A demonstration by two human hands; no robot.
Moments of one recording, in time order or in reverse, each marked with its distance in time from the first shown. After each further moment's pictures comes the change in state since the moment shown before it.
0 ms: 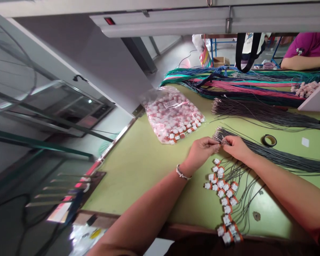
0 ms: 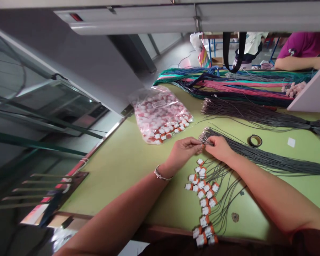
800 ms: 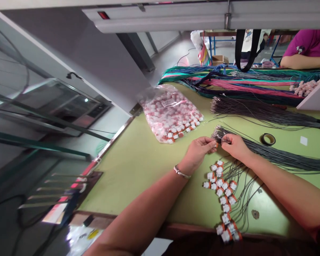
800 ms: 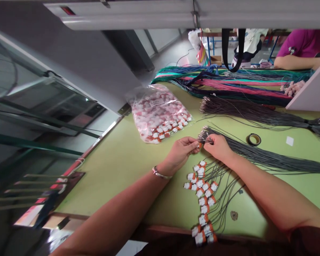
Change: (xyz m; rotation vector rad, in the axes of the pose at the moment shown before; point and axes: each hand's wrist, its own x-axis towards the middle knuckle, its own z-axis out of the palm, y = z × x) left_hand 0.001 -0.002 0.003 -0.335 0.067 -0.242; right_hand -0.004 -0.006 0.003 -0.073 0.118 0.026
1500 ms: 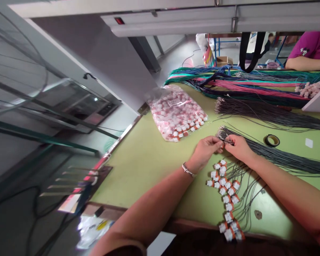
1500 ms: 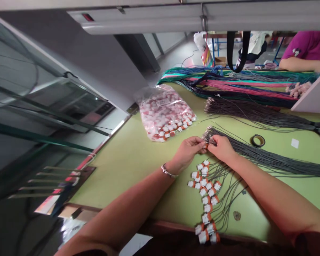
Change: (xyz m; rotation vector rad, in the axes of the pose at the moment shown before) left_hand -0.001 0.000 0.006 0.106 -0.078 0.078; right_hand -0.002 0.000 -0.001 -0.018 -0.006 -0.025
